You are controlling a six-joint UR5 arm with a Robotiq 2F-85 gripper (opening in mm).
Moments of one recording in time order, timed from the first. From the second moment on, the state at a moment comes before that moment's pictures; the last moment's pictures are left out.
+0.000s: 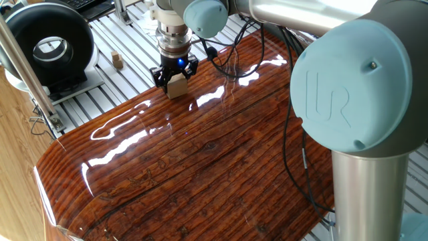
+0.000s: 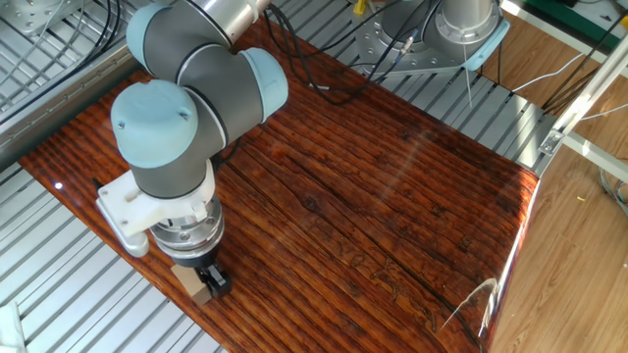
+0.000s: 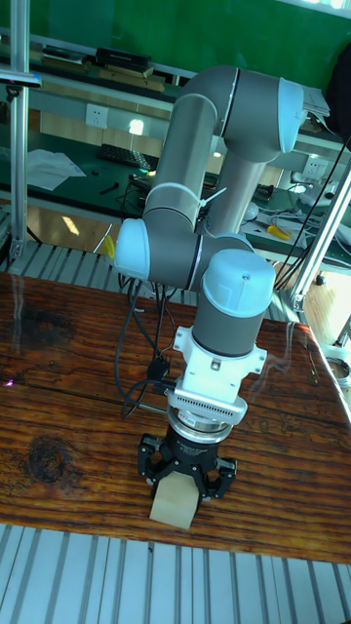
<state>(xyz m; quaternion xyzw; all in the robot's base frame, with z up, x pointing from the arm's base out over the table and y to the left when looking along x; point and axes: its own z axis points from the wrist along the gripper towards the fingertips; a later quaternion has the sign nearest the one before) 0.698 0.060 0.009 0.11 0.99 0.01 0.05</state>
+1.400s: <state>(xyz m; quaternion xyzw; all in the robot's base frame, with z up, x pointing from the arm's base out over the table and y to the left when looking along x) 0.699 0.068 0.008 0.11 0.99 0.03 0.05</state>
